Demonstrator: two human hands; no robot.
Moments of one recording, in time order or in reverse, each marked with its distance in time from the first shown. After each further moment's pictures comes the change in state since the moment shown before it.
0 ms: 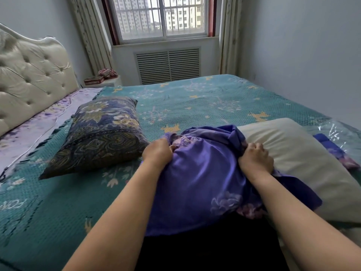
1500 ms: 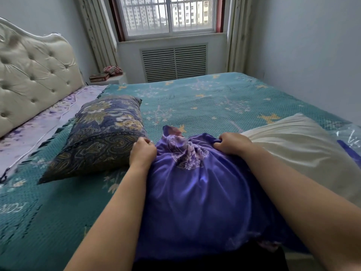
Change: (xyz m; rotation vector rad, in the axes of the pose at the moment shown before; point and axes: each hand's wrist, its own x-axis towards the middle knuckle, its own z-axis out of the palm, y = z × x) left_hand 0.059 -0.052 0.010 -0.420 0.184 -0.291; right_hand 0.075 -0.083 -0.006 -0.073 -0.344 -0.455
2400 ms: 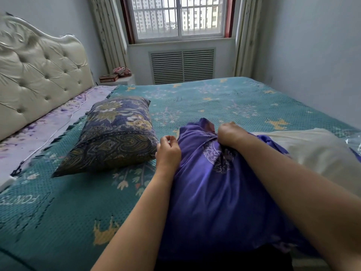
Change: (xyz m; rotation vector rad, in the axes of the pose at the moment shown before) left_hand -0.058 0.031 0.004 -0.369 -0.034 0.100; right_hand -0.017 -0.056 -0.038 -0.070 0.047 0.002
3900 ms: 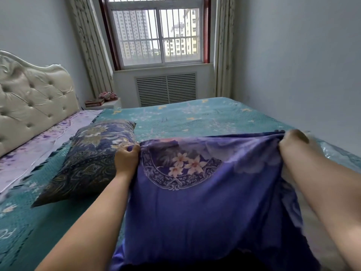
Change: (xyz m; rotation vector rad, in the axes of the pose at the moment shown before) left_hand 0.050 0.005 -0.055 -0.022 0.232 0.154; right_hand -0.034 0.185 -0.046 1.269 0.676 0.812
